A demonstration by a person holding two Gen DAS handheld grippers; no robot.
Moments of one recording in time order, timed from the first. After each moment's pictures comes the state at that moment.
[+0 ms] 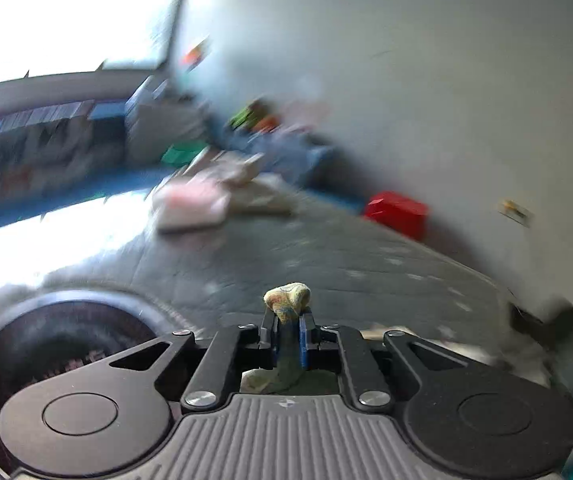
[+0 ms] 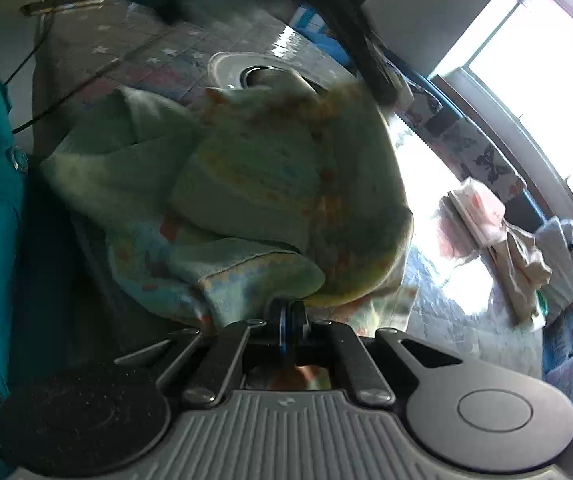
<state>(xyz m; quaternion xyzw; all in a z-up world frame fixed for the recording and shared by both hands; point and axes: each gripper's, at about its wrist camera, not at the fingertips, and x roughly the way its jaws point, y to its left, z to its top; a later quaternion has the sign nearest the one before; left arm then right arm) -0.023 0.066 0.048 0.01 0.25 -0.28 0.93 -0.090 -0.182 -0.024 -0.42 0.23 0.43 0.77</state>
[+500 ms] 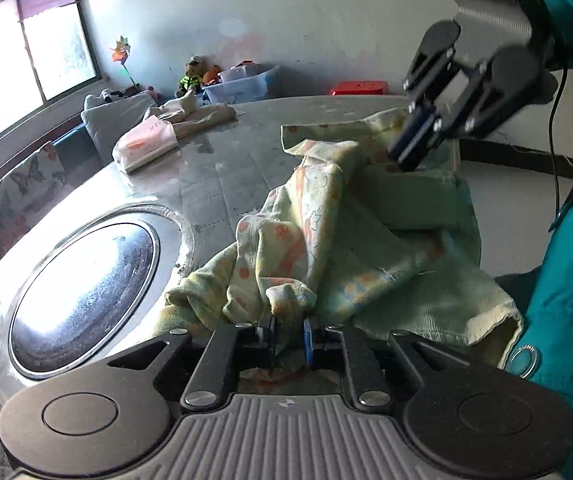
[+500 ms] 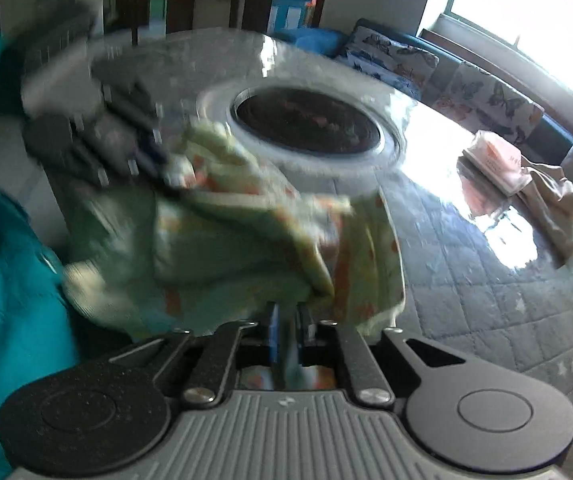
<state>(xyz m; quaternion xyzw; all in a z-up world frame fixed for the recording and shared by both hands) -0.121 0.048 -0.019 0.20 0.30 -0.28 0.89 -0.067 -0.194 0.028 -0.27 0.32 0.47 0.78</state>
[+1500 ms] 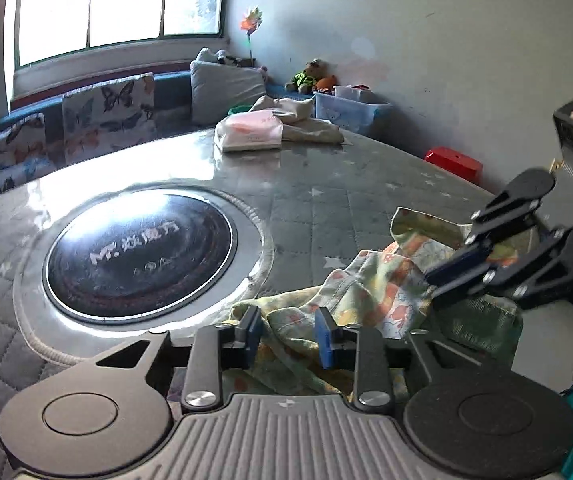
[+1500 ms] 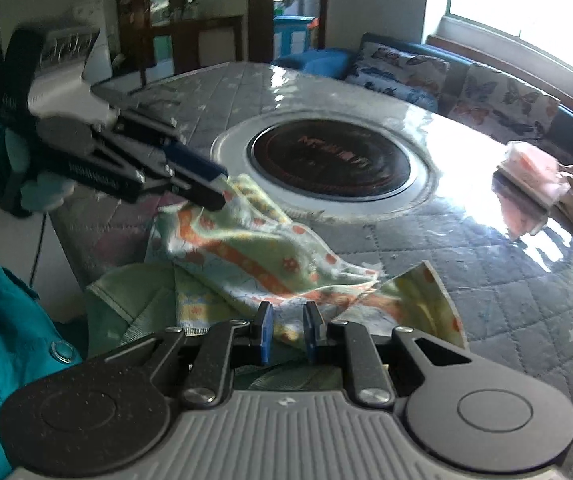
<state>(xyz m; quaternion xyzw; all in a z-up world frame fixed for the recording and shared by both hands) -0.107 0.079 0.018 0.03 0.32 -0.16 0.94 -0.047 -0.155 0.018 -0.21 0.33 0.49 0.78</state>
